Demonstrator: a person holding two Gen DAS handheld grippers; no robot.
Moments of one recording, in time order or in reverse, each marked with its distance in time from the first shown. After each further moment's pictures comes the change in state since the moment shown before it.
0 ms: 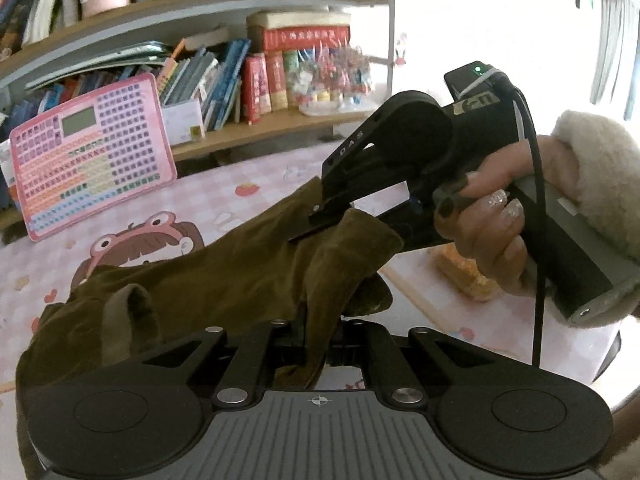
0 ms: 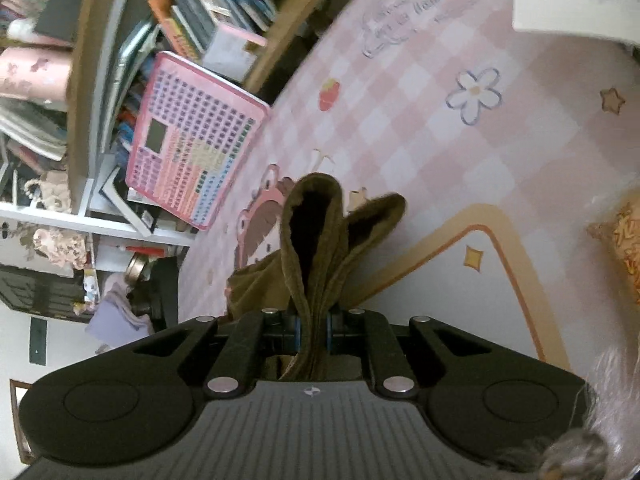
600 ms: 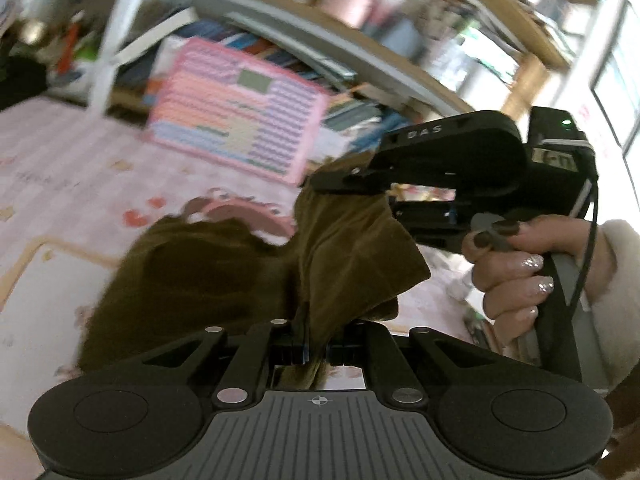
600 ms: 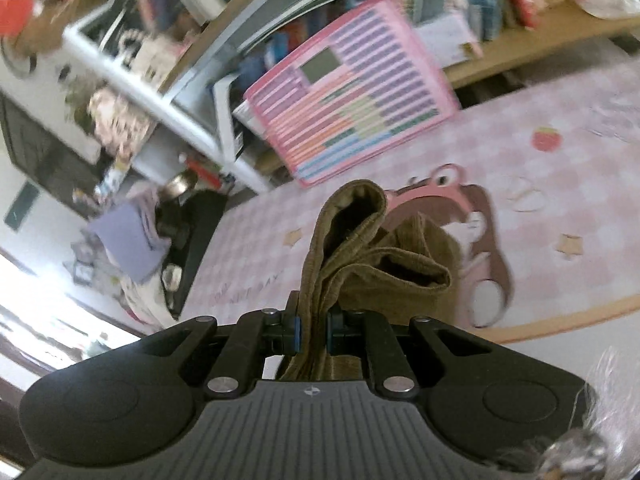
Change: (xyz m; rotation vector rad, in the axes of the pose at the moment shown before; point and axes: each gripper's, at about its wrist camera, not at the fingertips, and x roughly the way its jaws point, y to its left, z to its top) left arm -0.078 0.135 -0.067 -0.607 -0.154 0.001; right arm 0.070 0.179 -0.080 -0.482 0.001 -0.011
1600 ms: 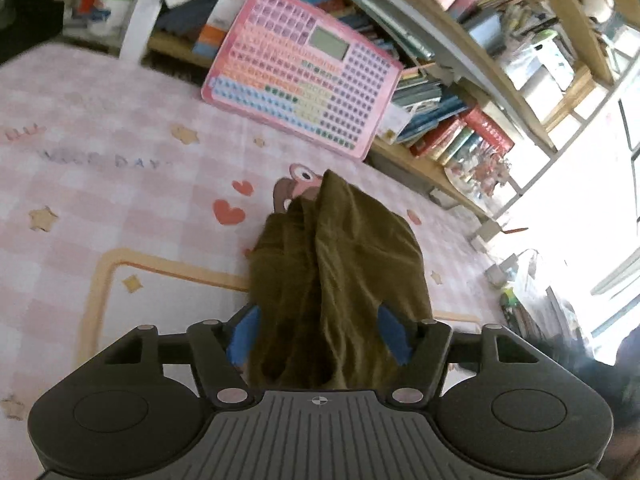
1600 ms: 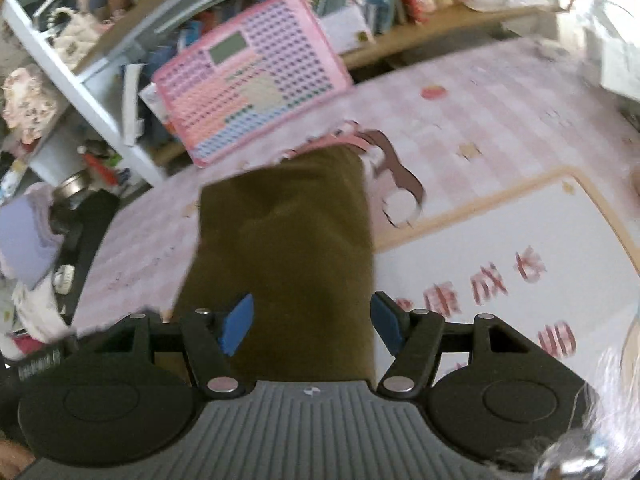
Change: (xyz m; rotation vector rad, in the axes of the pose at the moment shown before) left arm 0.039 0.132 0.059 -0.025 0.188 -0.077; right arm 0.007 0.007 -0.115 0.072 -0.143 -0.384
